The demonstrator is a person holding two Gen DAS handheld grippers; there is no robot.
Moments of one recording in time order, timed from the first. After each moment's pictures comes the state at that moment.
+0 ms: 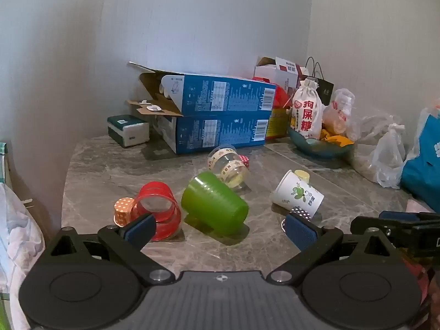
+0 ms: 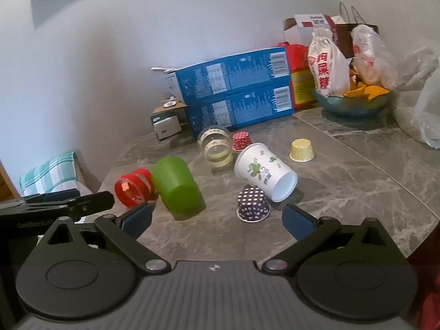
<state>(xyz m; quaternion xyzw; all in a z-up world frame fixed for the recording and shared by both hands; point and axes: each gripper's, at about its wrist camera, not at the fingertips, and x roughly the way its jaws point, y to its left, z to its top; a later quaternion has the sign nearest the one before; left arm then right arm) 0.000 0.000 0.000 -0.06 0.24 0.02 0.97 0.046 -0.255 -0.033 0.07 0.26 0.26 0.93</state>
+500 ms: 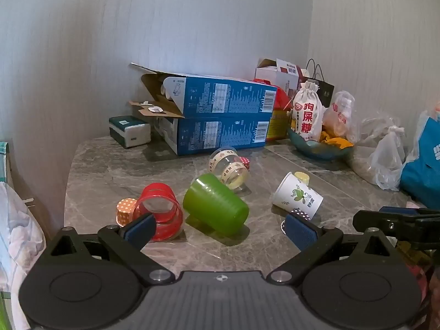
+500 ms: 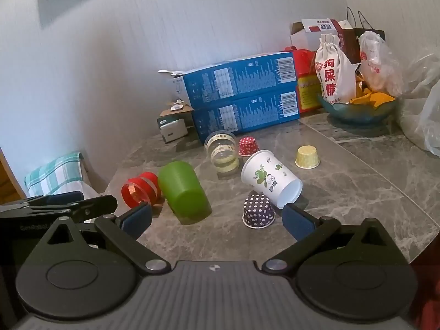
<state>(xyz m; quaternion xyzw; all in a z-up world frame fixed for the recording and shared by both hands) -0.008 0.004 0.006 -0.06 0.24 0.01 0.97 0.045 -0.252 -0.026 0.06 0.25 0.27 0.93</state>
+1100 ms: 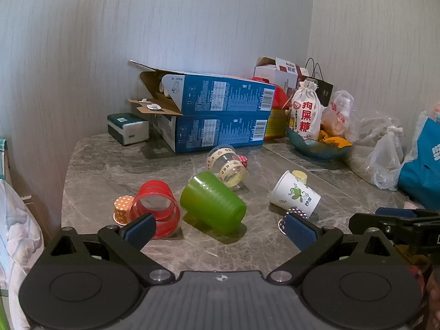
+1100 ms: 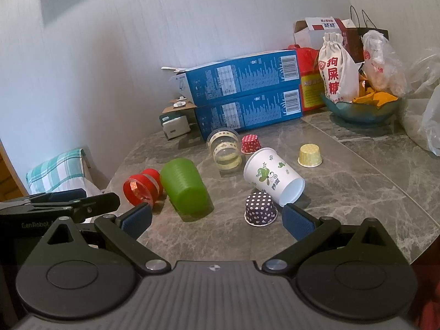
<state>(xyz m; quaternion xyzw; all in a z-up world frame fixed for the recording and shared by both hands) -0.005 0.001 0.003 -0.06 0.24 0.01 0.97 0.044 -0.252 -0.027 0.06 0.25 0.28 0.93</state>
